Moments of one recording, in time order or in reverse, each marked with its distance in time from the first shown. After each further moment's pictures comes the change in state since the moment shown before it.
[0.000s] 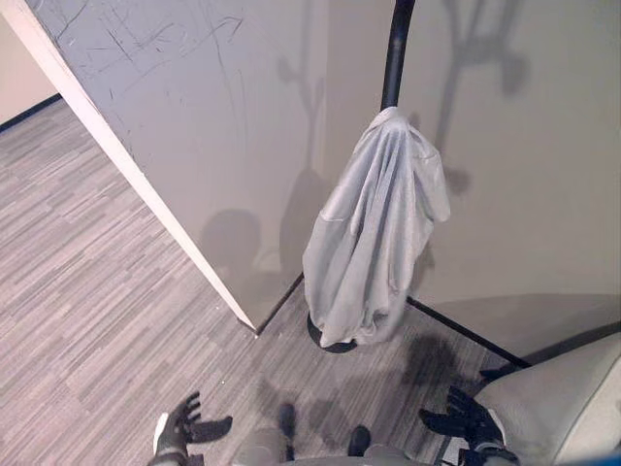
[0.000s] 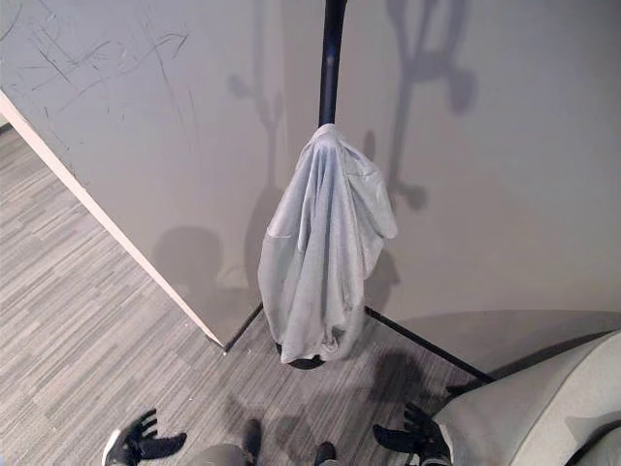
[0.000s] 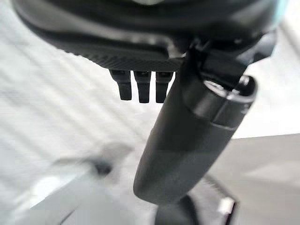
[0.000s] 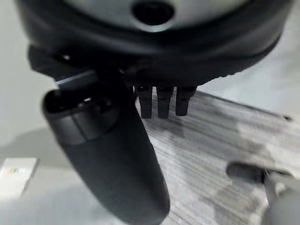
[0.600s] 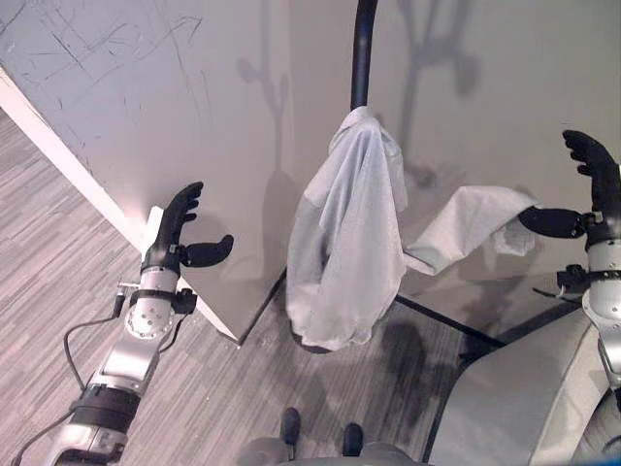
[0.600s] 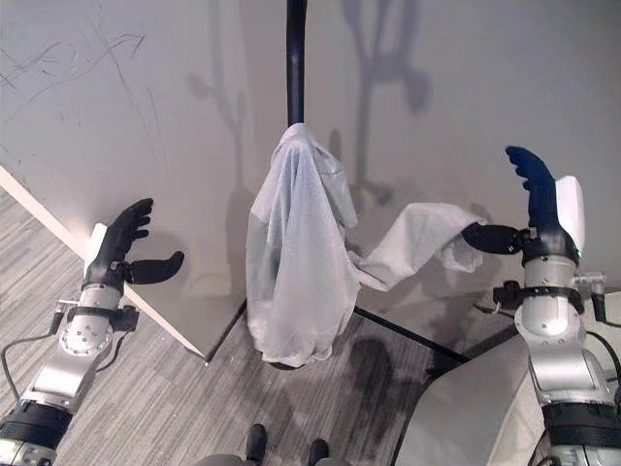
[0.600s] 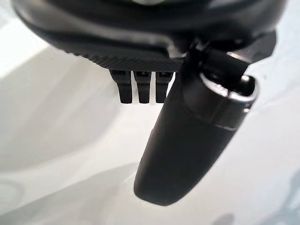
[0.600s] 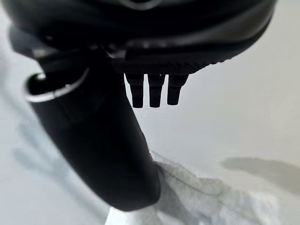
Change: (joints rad) left arm -0.183 0.374 0.052 -0.831 0.107 -0.016 0.085; right arm -0.174 -0.471 -0.194 -0.744 -0.262 -0.013 -0.148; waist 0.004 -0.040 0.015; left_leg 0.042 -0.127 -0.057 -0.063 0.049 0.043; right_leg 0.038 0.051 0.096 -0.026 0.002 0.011
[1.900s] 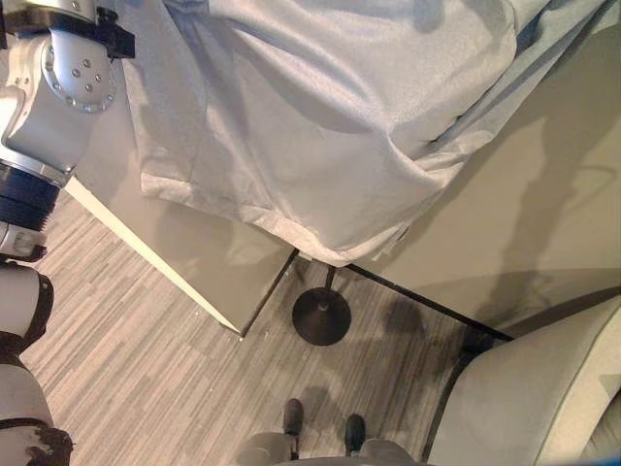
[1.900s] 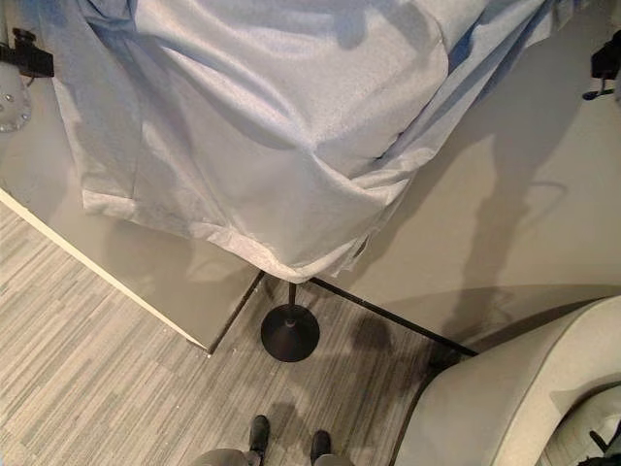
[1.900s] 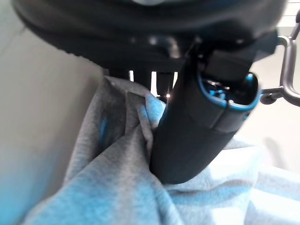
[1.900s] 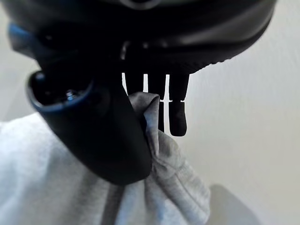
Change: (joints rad) left arm -1.202 0.439 -0.492 0.269 0.283 0.020 0.356; right arm -1.445 -0.542 1.126 0.492 -0.073 0.057 -0.127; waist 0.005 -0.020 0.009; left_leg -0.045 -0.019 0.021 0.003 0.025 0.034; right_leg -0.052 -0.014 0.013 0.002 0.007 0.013
